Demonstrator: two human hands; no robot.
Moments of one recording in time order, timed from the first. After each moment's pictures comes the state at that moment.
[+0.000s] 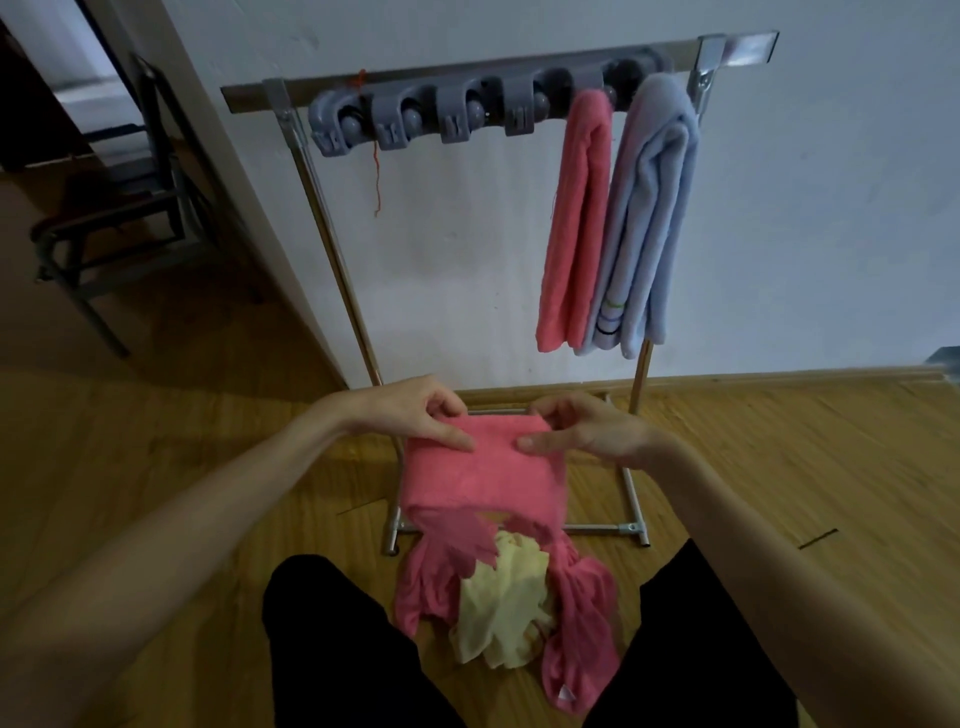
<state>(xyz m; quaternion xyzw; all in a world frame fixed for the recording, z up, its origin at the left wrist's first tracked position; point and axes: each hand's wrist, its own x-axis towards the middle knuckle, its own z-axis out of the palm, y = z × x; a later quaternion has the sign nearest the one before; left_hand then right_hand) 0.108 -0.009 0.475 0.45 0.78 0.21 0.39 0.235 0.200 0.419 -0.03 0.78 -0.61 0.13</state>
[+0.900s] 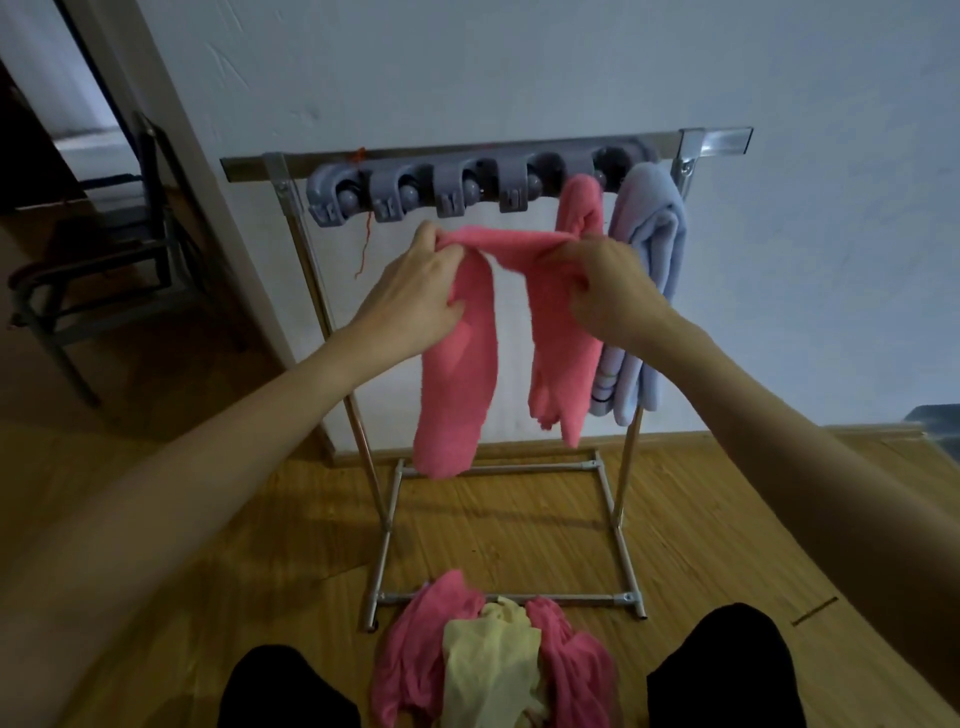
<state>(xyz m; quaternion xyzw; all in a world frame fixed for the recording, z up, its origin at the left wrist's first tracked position) 0.060 0.061 0.579 0.45 0.86 0.16 -0.20 0.157 0.248 0.571 0.00 0.94 -0.14 -0.30</state>
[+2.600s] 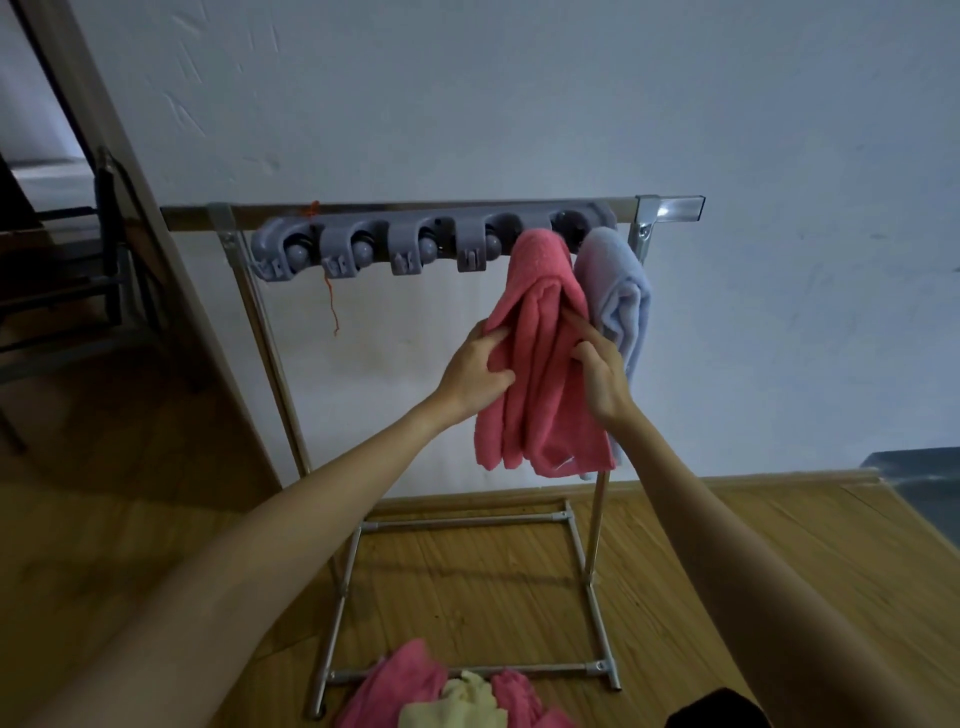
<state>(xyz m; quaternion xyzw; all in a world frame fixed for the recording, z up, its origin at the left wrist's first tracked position) 0.004 0.194 0.493 0.44 0.78 0.45 0.01 0.124 0.323 0.498 0.07 0.80 -0.49 -0.33</state>
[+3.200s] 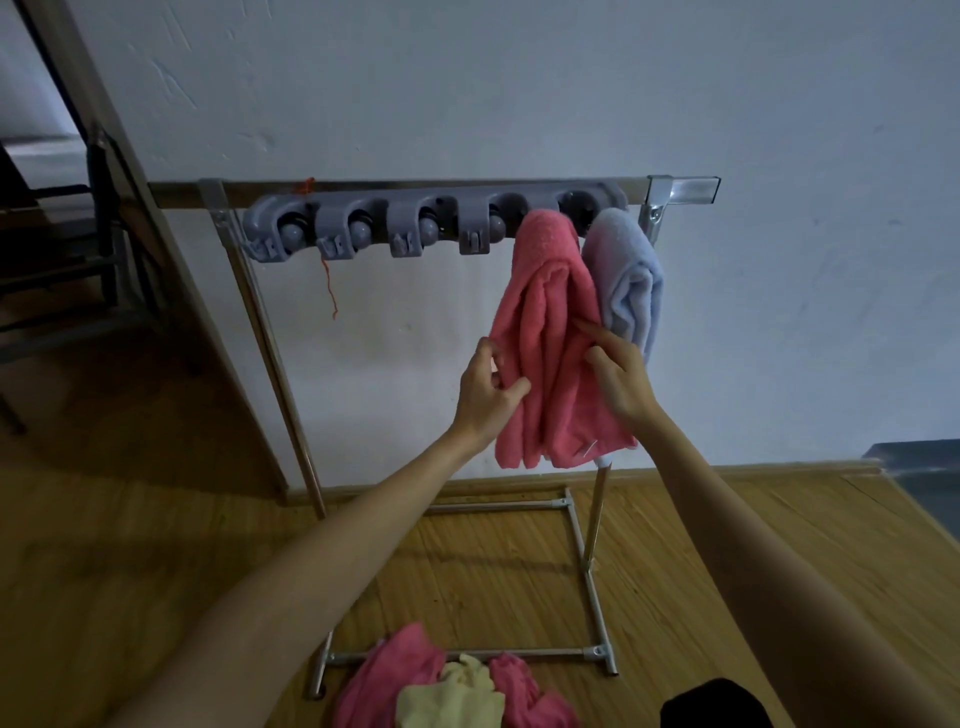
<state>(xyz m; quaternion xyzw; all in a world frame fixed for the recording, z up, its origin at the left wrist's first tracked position) 0.034 0.200 0.452 0.33 0.71 0.63 0.05 0.128 0.341 0.482 0.10 0.81 -0.47 -0.32</state>
